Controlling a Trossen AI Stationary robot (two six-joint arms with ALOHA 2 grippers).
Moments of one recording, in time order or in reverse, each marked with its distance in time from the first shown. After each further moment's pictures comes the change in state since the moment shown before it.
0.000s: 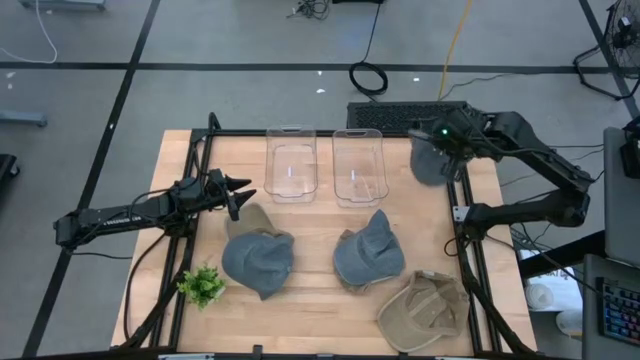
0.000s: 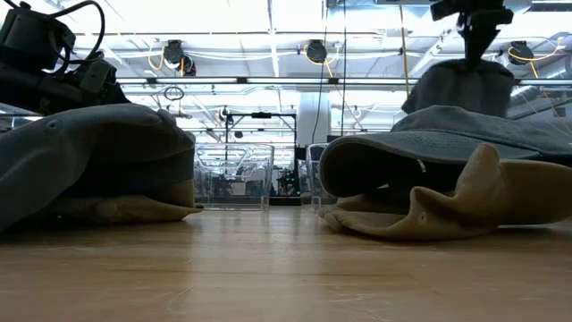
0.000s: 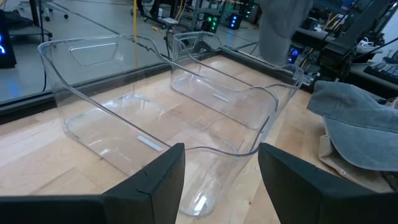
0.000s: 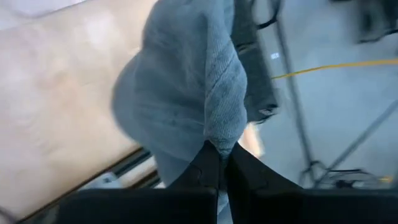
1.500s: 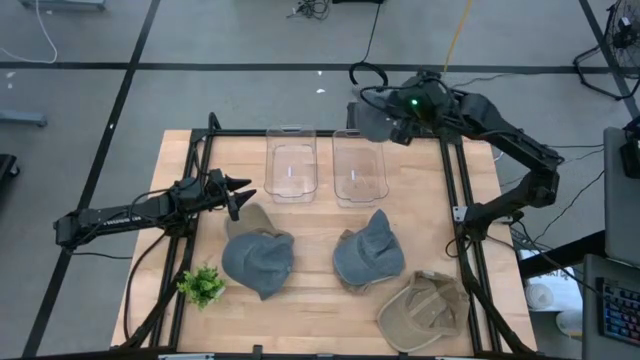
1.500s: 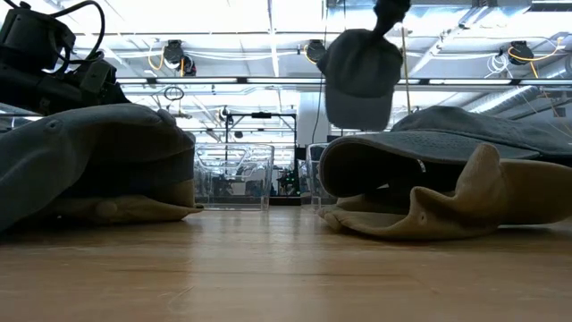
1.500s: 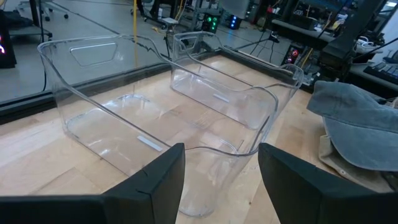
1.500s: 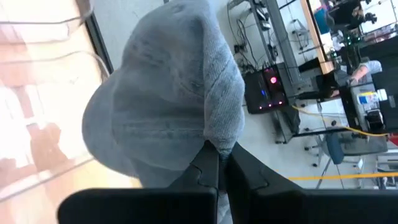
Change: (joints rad) left arm 0.000 0.000 0.000 0.000 0.000 0.000; right arm 0.094 0.306 0.319 0.513 0.141 -0.284
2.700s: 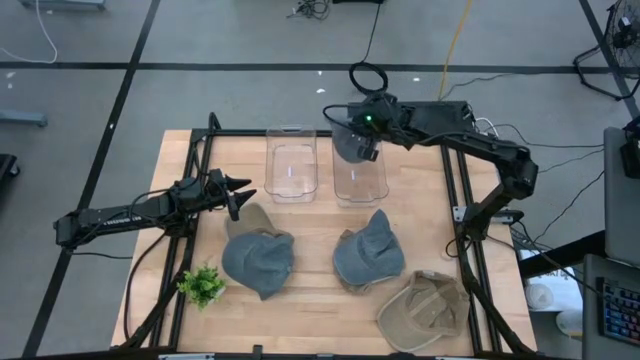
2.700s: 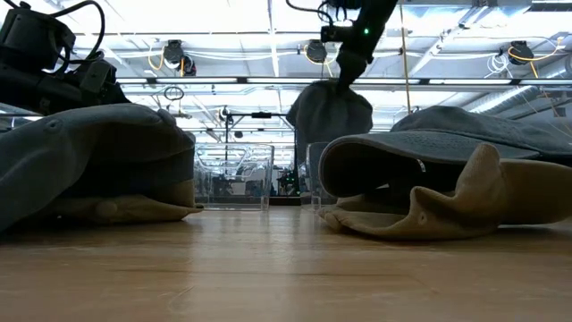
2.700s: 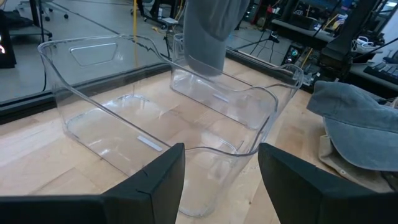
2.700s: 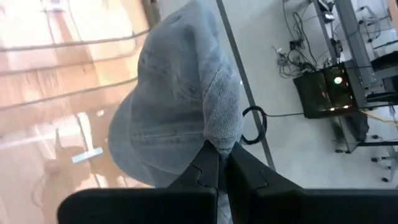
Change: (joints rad) left arm 0.000 0.000 0.000 0.000 0.000 0.000; right arm 0.000 0.169 -0.209 0.254 -0.180 0.111
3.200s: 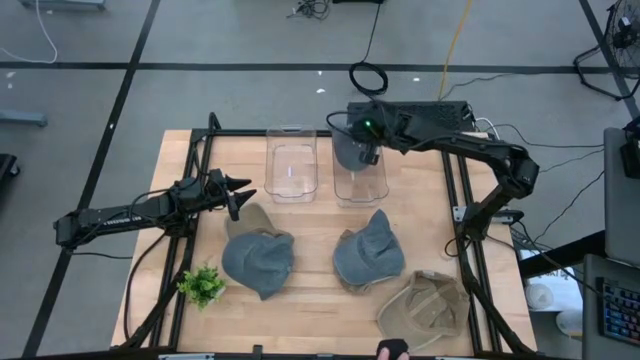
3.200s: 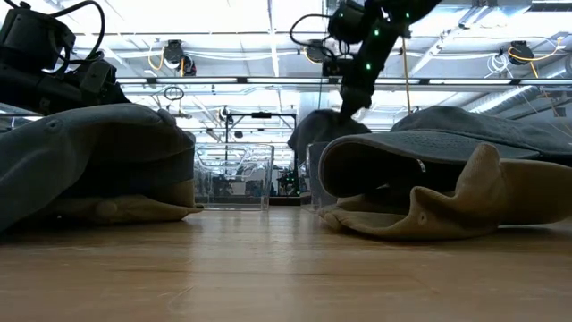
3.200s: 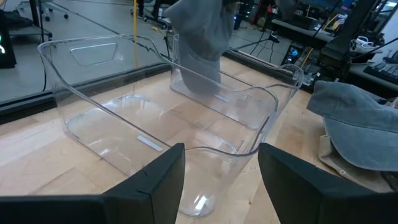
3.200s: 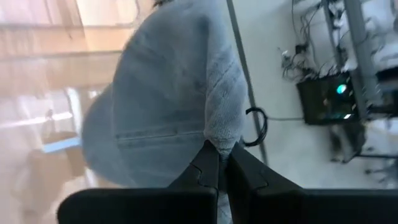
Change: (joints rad) left arm 0.000 0.000 0.000 0.000 0.000 0.000; right arm -0.063 0.000 -0.233 0.257 -0.048 -0.154
